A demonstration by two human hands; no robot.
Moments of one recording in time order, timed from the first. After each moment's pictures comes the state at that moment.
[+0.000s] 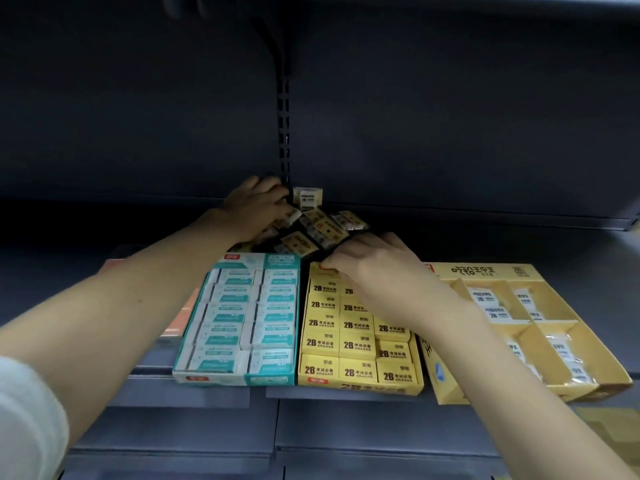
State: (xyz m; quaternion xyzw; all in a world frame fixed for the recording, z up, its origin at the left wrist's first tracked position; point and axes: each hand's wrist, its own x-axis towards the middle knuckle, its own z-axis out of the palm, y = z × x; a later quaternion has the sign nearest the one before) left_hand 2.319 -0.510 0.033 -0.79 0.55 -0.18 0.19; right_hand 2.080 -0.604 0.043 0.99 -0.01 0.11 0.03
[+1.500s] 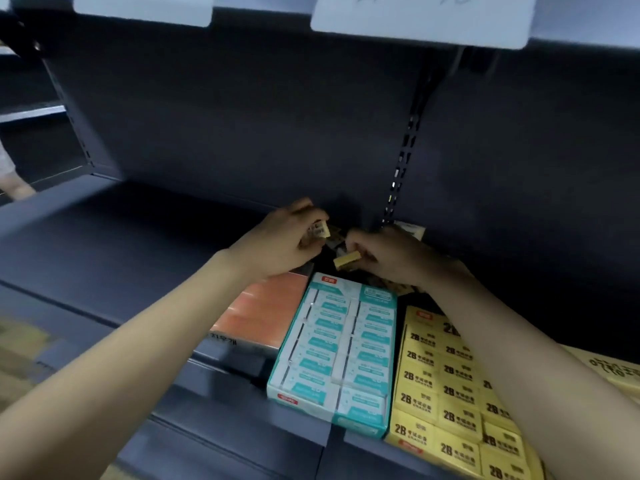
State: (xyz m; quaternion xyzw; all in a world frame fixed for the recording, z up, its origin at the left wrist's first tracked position) left_hand 2.313 -0.399 0.040 -0.83 0.47 -0.17 -0.23; right_hand 2.240 -0.598 0.042 0.99 0.13 0.07 -0.06
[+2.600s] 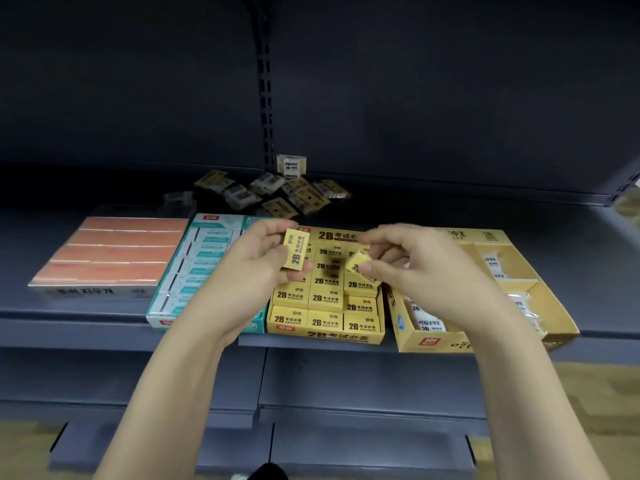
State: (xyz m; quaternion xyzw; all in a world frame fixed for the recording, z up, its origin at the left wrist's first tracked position) left_hand 2.115 -0.448 0.037 -0.66 0.23 0.26 -0.66; right_hand 1.998 -0.608 0.061 0.93 -0.15 0.12 -0.30
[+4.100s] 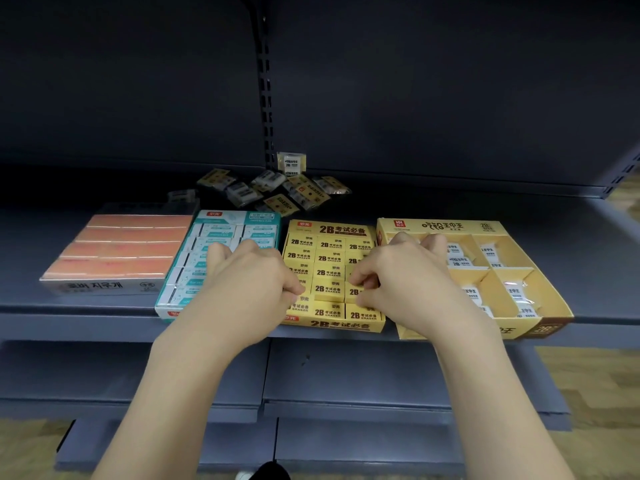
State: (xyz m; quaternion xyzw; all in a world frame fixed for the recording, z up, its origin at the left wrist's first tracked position) left_hand 2.105 -0.433 0.037 -0.90 0.43 0.00 -0.08; right_hand 2.002 -0.584 0.043 0.98 -0.18 0.06 -0.06
